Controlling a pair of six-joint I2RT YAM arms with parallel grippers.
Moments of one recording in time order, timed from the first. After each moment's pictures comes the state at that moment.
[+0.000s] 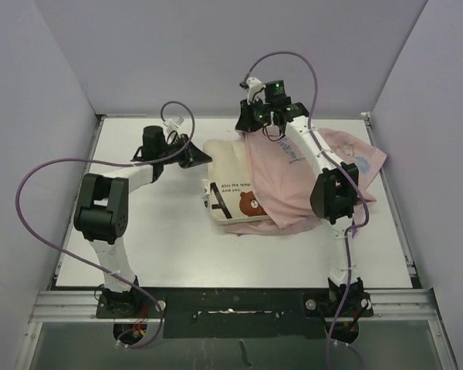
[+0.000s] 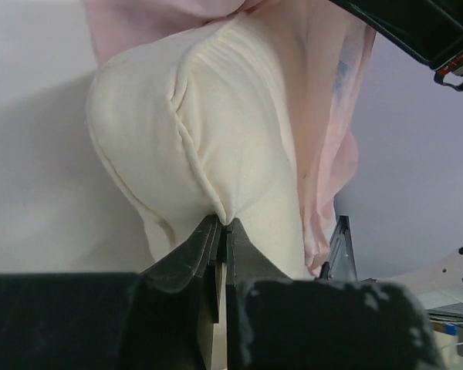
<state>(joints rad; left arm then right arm) -0.20 1.95 1.19 0.26 0.82 -0.79 0.38 2.29 2.21 -0.63 -0.41 -0.09</state>
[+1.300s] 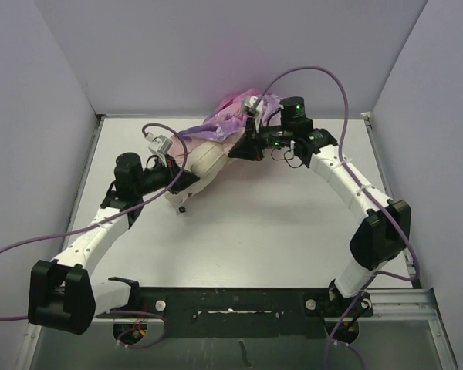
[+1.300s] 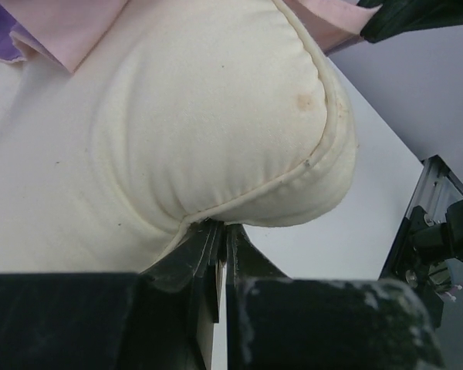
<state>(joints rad) -0.21 1.20 0.74 0.21 0.73 -0.35 0.47 1.70 1.63 -0.40 -0.95 -0.22</state>
